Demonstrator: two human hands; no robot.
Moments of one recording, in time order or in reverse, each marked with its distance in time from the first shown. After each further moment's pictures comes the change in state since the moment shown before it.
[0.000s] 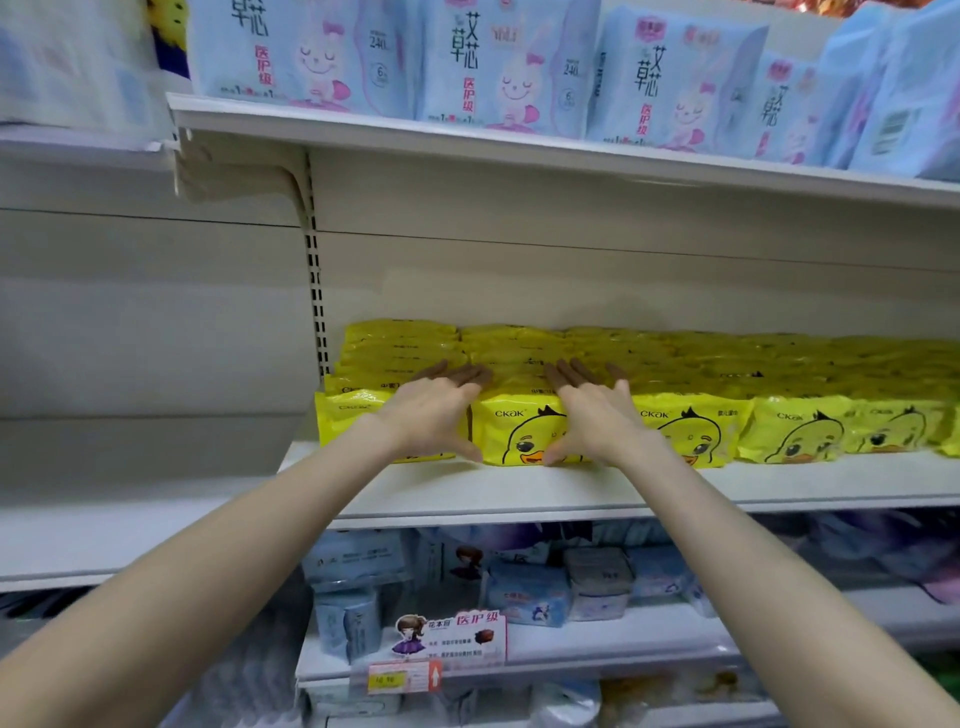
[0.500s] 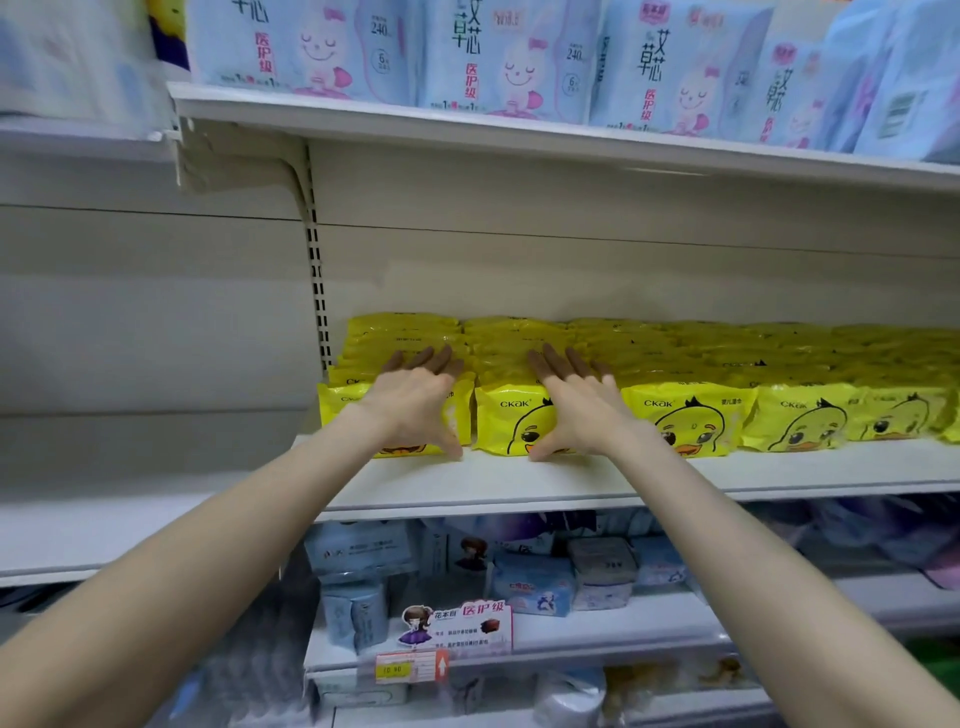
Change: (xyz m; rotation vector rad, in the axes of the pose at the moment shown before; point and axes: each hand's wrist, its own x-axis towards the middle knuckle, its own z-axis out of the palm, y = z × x) left_hand -0.008 -0.020 0.005 0.038 -0.038 -0.147; right_hand 0.000 -0.013 0.000 0.092 0.004 -0.038
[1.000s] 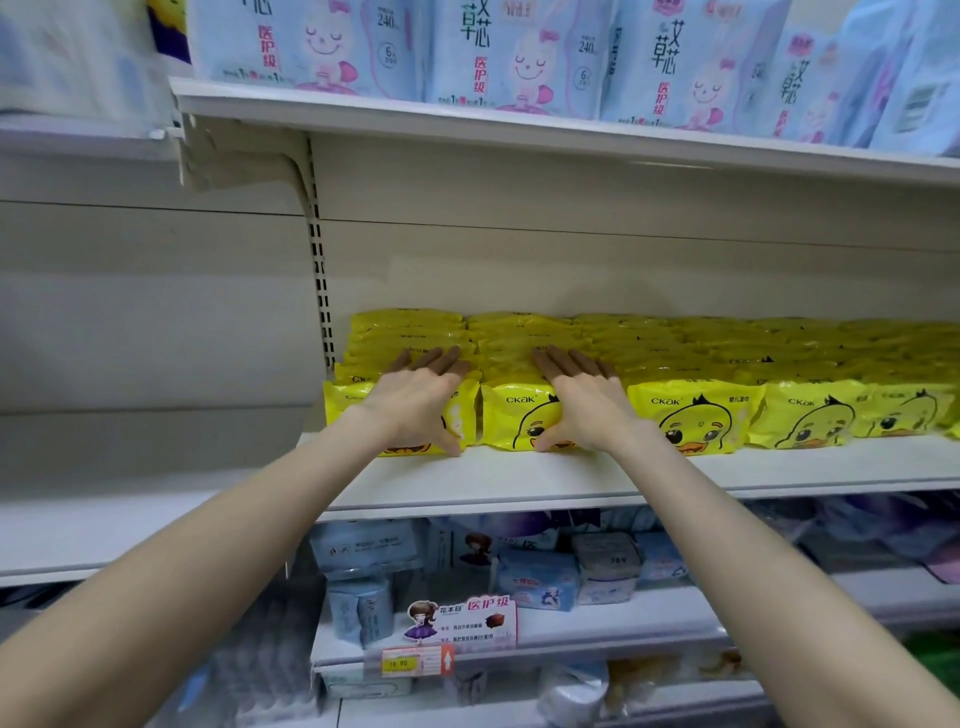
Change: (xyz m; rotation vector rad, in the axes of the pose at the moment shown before) left_hand 0.000 -0.005 0.004 0.000 0.000 0.040; right_hand 0.009 0.003 0.007 0.043 0.047 0.019
